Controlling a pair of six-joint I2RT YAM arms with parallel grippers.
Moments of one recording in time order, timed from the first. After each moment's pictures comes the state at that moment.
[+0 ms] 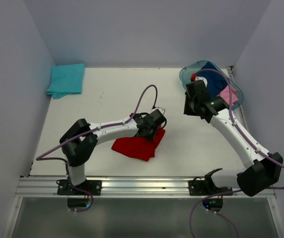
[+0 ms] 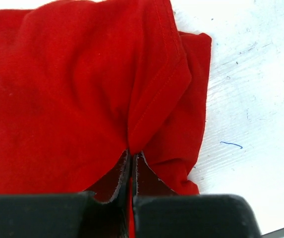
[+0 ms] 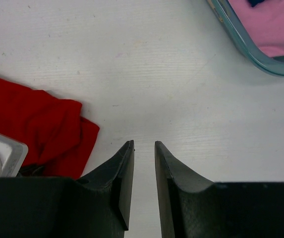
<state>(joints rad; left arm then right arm) -0.98 1.84 1.30 -0.57 -0.25 -0.49 0.44 1.31 1.26 -0.83 0.32 0.43</state>
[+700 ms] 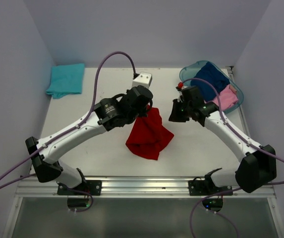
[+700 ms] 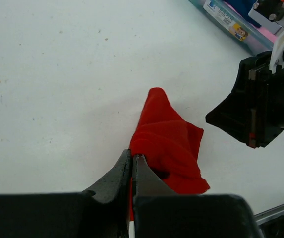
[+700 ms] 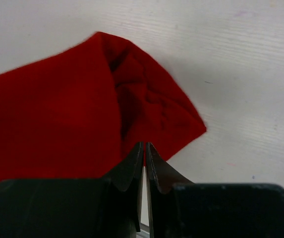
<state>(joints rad) -1.01 1.50 1.65 -0.85 -0.56 -0.50 0.44 1.33 1.09 -0.64 -0.10 0.44</state>
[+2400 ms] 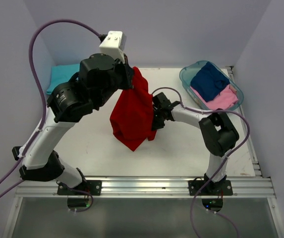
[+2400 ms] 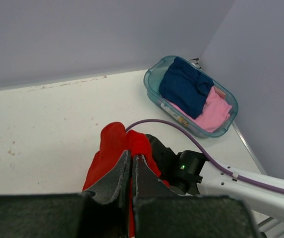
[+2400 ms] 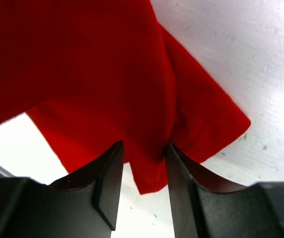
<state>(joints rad) -0.96 1.52 2.25 -0.98 -0.54 -0.38 0.60 1.87 1.20 -0.41 -0.25 0.47</state>
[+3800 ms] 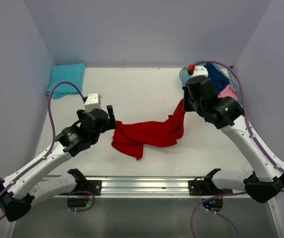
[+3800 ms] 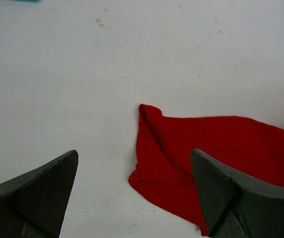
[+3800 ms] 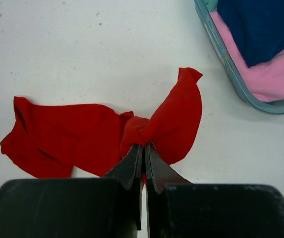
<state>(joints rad) -0.76 0.92 0.97 -0.76 -0.74 -0.67 0.64 1.22 1.54 -0.98 0.43 0.37</state>
